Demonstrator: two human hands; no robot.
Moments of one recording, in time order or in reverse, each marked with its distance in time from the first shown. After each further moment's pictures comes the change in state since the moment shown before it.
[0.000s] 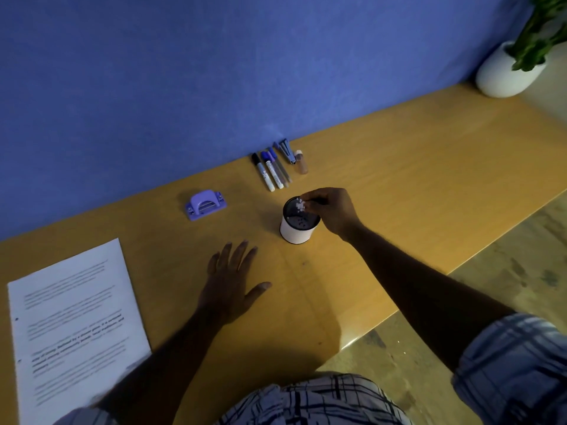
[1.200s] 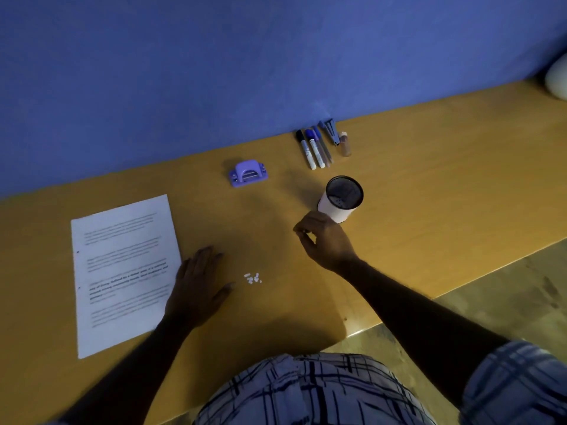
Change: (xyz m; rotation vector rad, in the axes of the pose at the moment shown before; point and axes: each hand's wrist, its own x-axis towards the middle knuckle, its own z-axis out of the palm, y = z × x) left_hand -0.116 -0.090 0.026 -0.188 0.022 -0.221; right_hand -0.085 -0.009 0.100 -0.379 -0.145 -0.530
